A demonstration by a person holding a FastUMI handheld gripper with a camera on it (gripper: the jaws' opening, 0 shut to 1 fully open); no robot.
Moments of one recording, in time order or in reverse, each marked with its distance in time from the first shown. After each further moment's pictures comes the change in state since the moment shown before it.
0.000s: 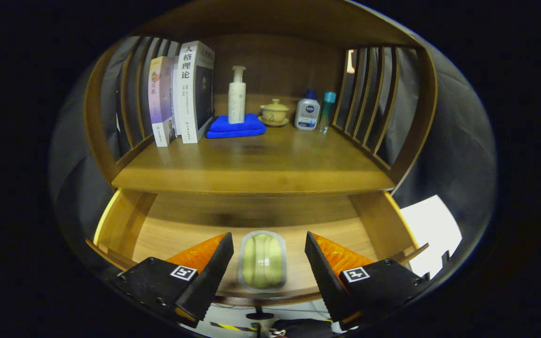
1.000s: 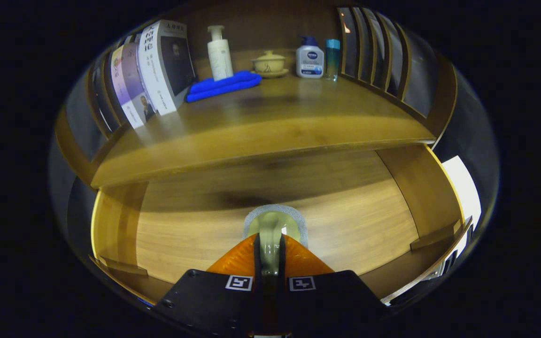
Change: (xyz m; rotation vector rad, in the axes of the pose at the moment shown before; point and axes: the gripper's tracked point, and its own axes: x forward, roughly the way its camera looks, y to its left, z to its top) arm 0.046 0.016 -0.041 0.120 0.205 0.047
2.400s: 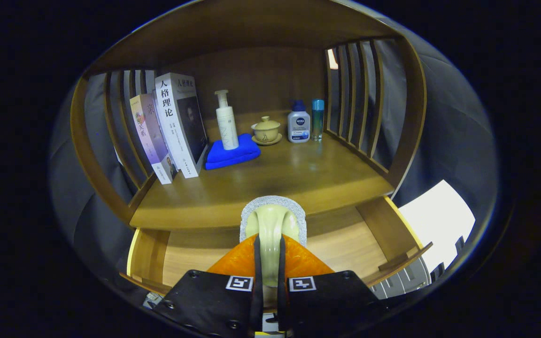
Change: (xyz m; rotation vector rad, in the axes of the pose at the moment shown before) arm -0.083 -0.009 0.081 -0.007 -0.285 -0.004
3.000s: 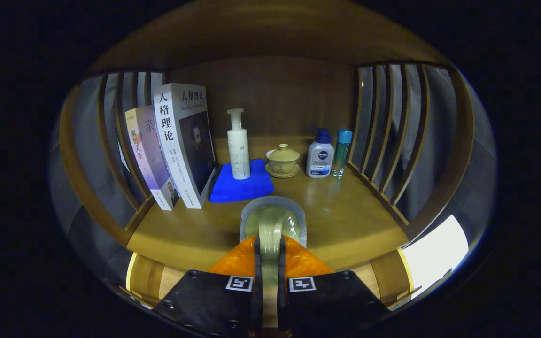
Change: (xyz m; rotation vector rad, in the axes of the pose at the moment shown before) arm 0.052 0.017 0.077 -0.102 -0.059 0.066
